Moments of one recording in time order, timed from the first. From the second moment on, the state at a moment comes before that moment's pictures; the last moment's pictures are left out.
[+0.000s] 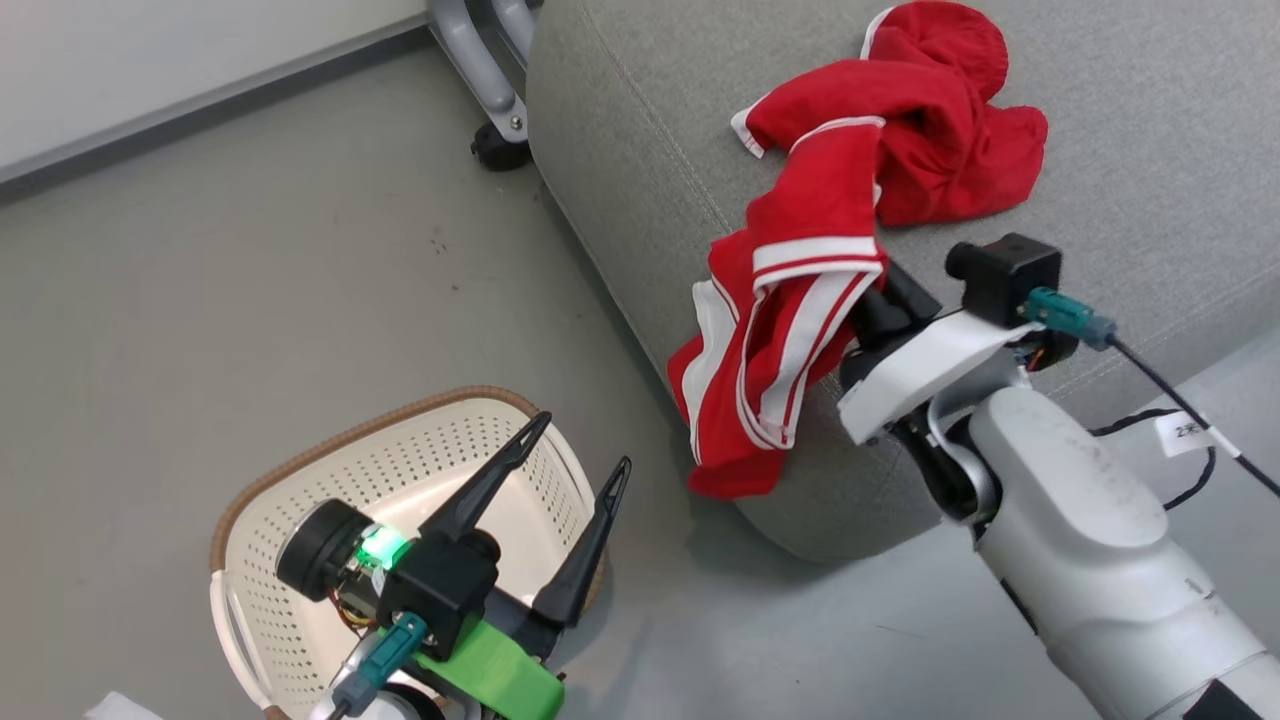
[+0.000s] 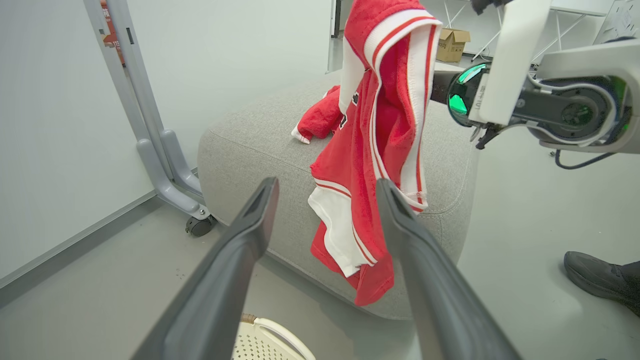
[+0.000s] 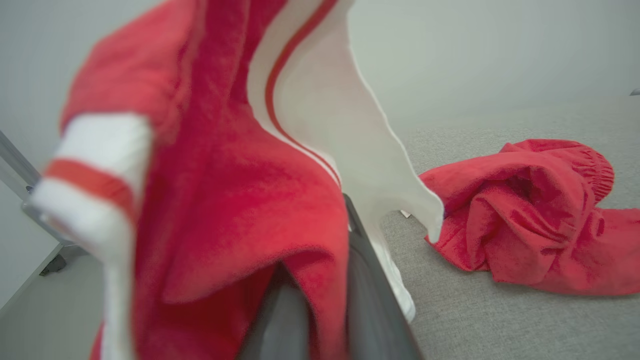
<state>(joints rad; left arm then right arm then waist) -0.14 0.32 -0.58 -0.16 -0.26 -0.03 -0.05 -0.64 -0.19 0.51 0.55 0.57 0.13 -0.26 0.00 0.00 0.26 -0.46</state>
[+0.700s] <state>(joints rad) -0.41 0.34 -0.58 -0.23 -0.17 -0.07 -0.01 -1.03 -0.52 0.00 0.53 0.58 0.13 -0.26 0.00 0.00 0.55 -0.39</state>
